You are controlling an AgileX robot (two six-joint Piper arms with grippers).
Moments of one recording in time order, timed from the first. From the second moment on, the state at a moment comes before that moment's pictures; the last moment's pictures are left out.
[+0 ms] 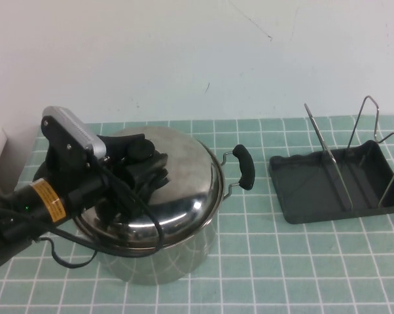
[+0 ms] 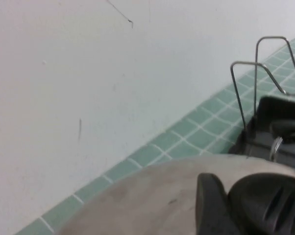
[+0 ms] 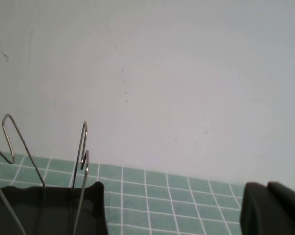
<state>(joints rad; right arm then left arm) -0.03 0.17 -0.23 -0.42 0.19 0.20 -0.22 1.62 -0.63 0.85 -0.98 -0.46</state>
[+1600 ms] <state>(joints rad) 0.10 0.80 -0.37 -0.95 -1.12 1.67 -0.85 1.36 -0.78 0.35 -1.10 -0.57</state>
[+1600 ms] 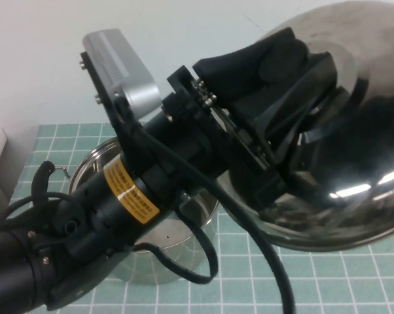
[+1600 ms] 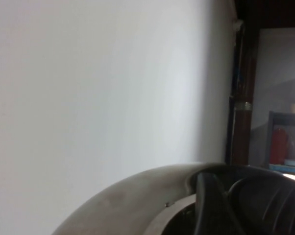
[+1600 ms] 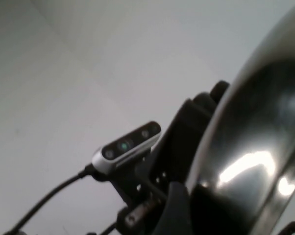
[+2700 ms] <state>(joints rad) 0.11 0.90 -0.49 -0.80 -0.86 1.15 -0.81 1.31 -0.79 0.70 -0.78 -1.00</state>
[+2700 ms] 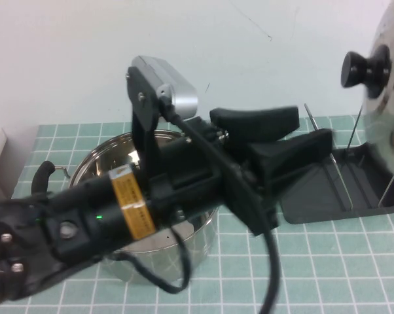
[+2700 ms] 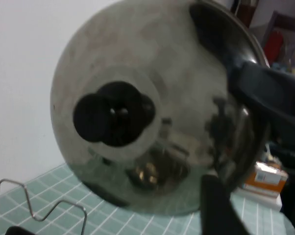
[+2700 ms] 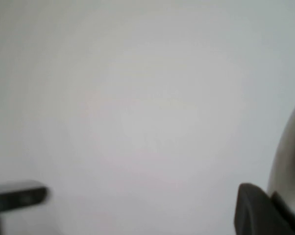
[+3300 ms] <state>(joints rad) 0.11 1.53 -0.94 -1.21 -0.73 1.26 -0.71 1.21 -0.79 1.59 -0.76 -1.63</state>
